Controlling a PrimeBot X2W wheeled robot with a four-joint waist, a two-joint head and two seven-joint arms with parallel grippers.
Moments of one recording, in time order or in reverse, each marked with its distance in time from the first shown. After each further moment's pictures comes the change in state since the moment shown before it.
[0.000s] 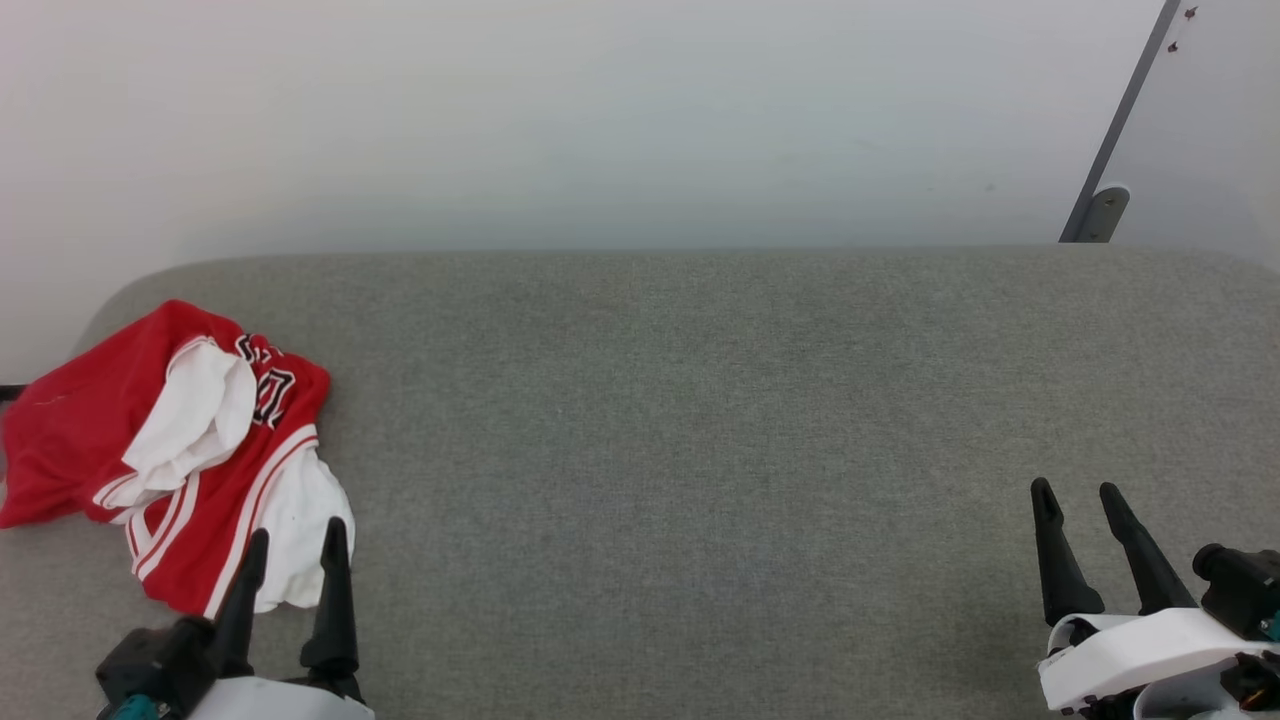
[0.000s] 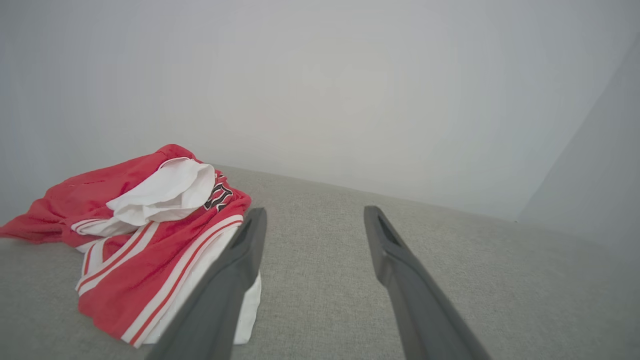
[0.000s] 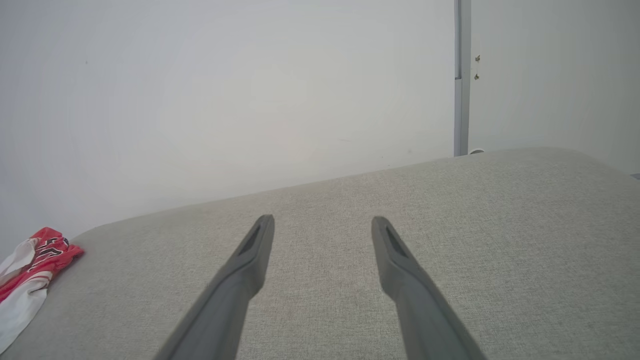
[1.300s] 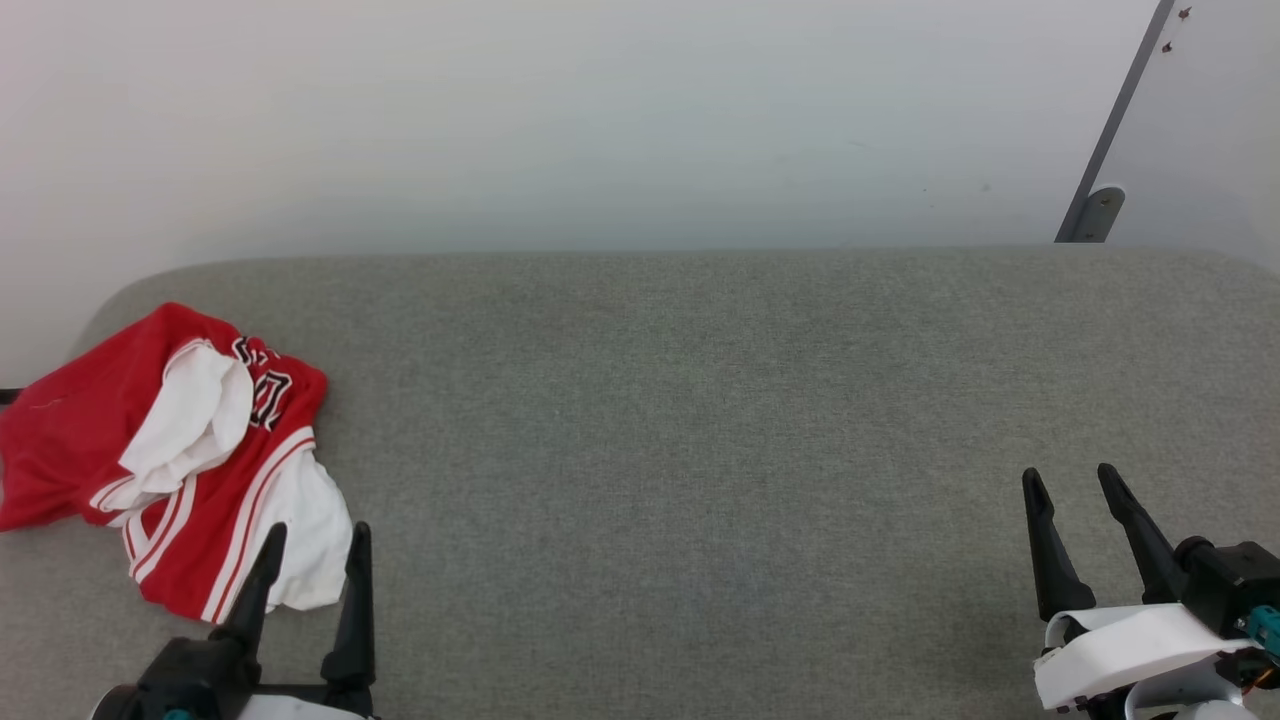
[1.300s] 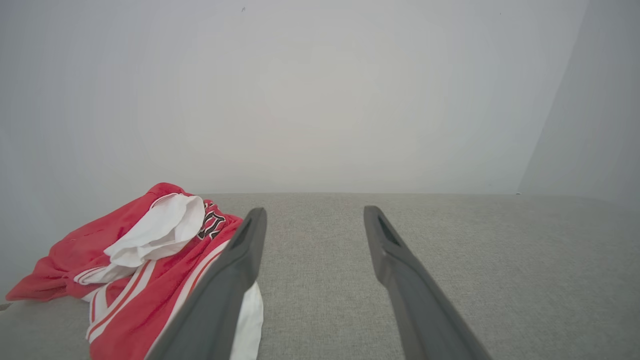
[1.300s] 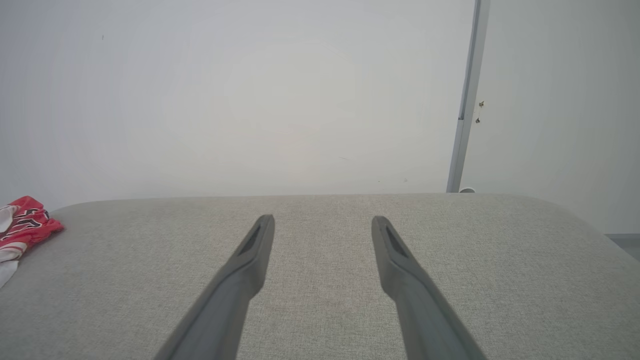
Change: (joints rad) left arm 0.018 -0.025 0.019 -0.025 0.207 -0.052 -0.044; right arm -0.008 -0.010 0.011 -0.016 -0.155 0.000 -0.044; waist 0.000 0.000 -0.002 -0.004
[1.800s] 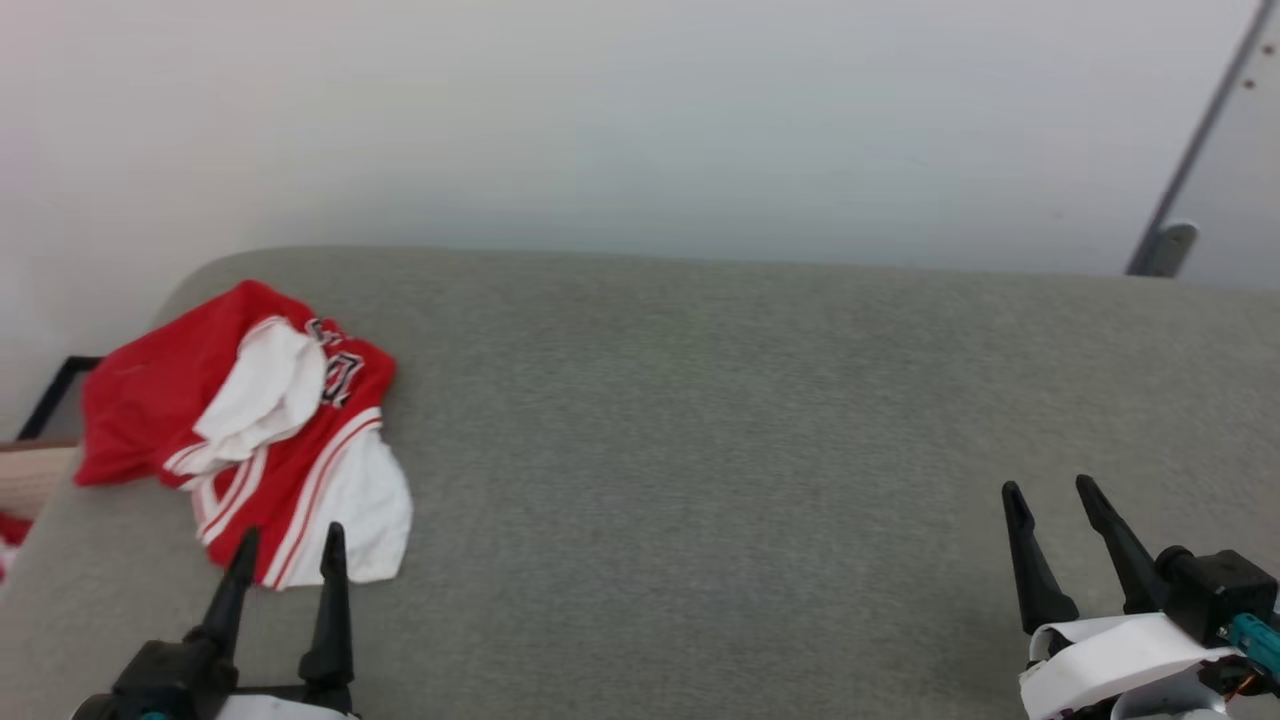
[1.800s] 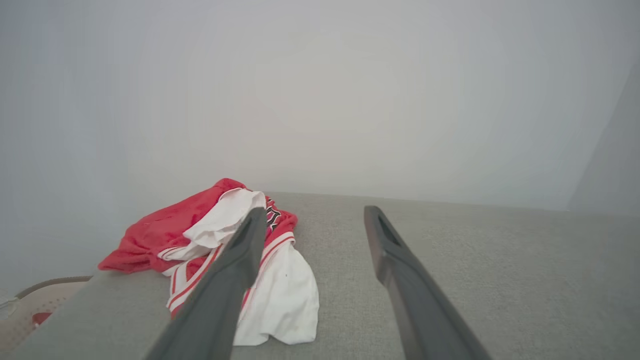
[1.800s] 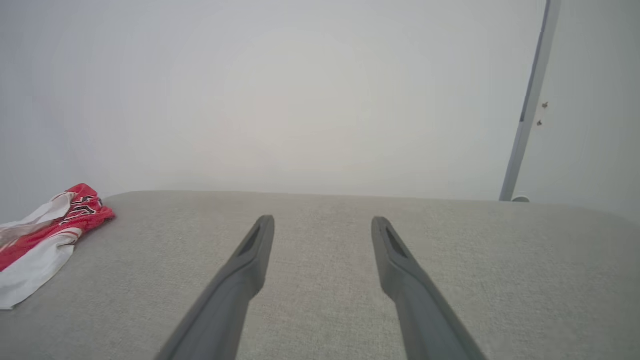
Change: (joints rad) left arm 0.000 -0.005 0.034 0.006 0.000 0.011 0.000; right arm 0.012 -0.006 0.036 -0.001 0.020 0.000 0.000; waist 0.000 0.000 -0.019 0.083
